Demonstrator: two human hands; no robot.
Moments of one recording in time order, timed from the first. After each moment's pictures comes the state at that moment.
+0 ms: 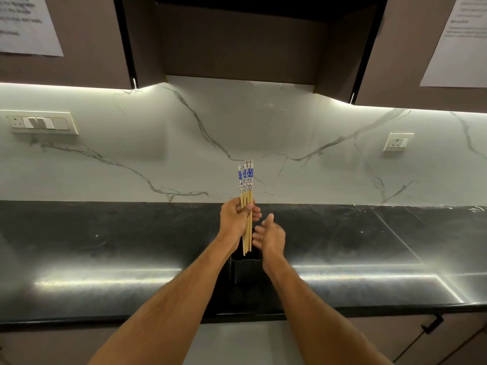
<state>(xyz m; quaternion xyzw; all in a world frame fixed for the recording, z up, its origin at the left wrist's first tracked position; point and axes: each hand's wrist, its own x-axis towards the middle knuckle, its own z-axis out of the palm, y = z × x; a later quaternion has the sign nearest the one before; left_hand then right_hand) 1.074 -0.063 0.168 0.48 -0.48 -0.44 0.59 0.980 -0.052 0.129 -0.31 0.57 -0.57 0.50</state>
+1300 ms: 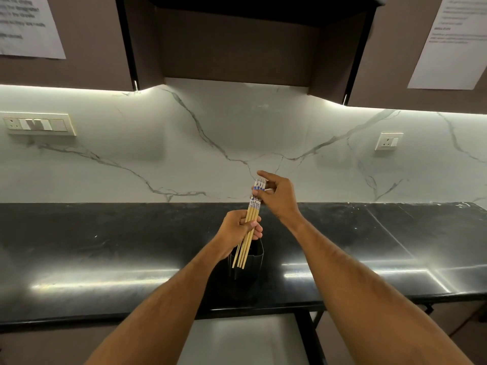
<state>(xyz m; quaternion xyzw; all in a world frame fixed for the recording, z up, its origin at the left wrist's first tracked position) 1.095 -0.041 0.153 0.45 -0.61 -0.48 0.44 0.952 -0.061 0.228 -0.65 0.49 -0.51 0.28</state>
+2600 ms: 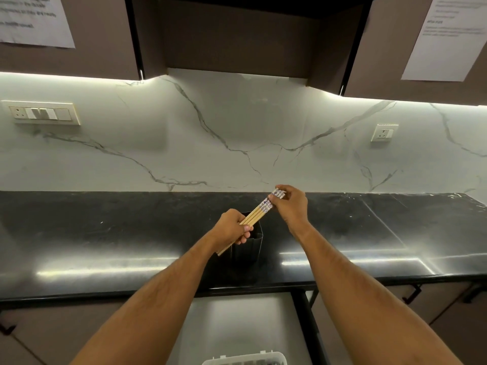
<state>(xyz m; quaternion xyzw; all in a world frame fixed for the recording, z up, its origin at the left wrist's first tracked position) 1.111 -0.006 0.148 0.56 -0.66 -0.42 0.28 0.928 -0.023 0.182 -0.55 0.59 -0.53 0.27</state>
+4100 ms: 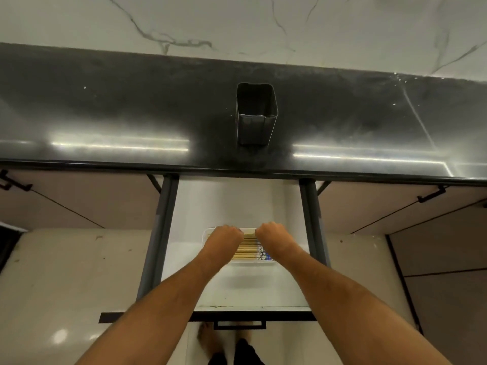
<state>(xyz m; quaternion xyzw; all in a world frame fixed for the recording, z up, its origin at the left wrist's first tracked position) 1.088 0.175 -0.130 0.56 -0.82 -0.08 -0.10 0.922 0.144 -0.118 -0.86 0.46 0.20 0.09</state>
